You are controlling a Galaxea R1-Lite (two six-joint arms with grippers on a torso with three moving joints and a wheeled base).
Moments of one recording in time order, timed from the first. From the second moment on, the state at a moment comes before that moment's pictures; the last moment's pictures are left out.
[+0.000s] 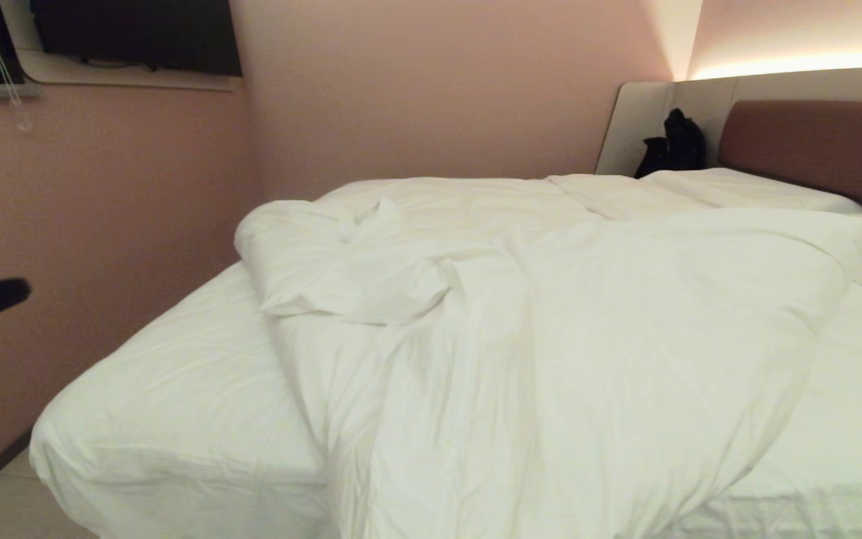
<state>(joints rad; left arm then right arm) 0.01 0.96 -0.87 0.09 -0.25 -0.42 -0.01 0.00 0.00 0.00 0.00 0.01</state>
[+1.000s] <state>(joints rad) -0.02 2.04 -1.58 0.06 -0.30 -0.56 -0.01 0.00 0.00 0.00 0.00 0.01</state>
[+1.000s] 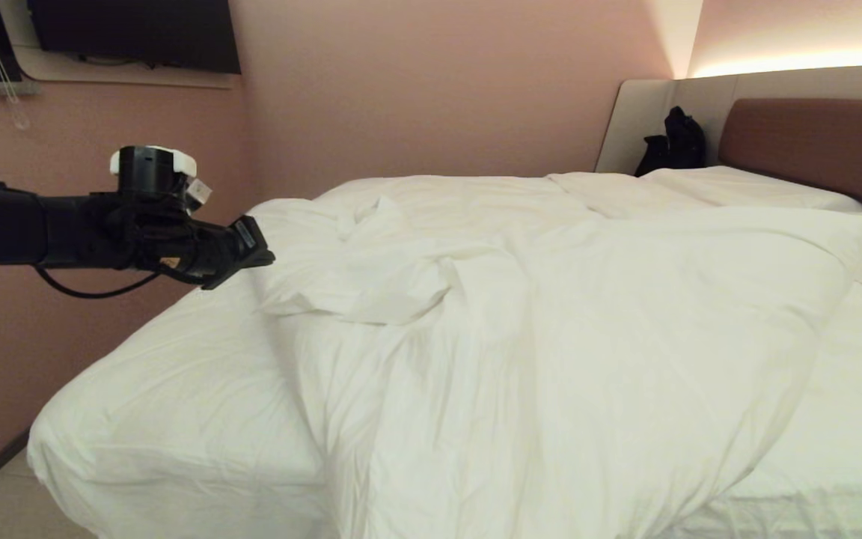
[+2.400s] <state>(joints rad) -0.02 2.09 -1.53 0.20 -0.28 -0.78 -0.01 0.00 0.00 0.00 0.00 0.01</state>
